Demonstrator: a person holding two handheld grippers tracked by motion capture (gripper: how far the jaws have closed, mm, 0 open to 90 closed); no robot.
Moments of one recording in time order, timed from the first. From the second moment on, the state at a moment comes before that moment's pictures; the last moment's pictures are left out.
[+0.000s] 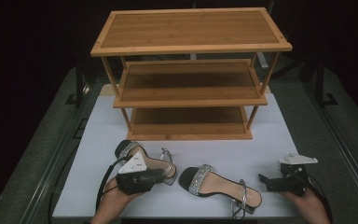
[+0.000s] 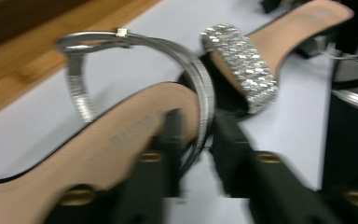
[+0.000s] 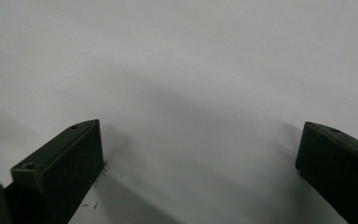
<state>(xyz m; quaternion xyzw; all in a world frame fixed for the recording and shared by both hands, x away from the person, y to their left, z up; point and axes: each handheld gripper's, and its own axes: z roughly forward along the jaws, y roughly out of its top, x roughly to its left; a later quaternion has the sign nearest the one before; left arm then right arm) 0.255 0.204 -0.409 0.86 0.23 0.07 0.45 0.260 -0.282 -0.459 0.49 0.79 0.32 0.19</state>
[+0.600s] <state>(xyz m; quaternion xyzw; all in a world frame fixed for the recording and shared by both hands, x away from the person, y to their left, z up) 0.229 0.259 -0.388 0.84 0.28 0.10 0.45 0.260 -0.282 -0.459 0.49 0.79 0.32 0.19</state>
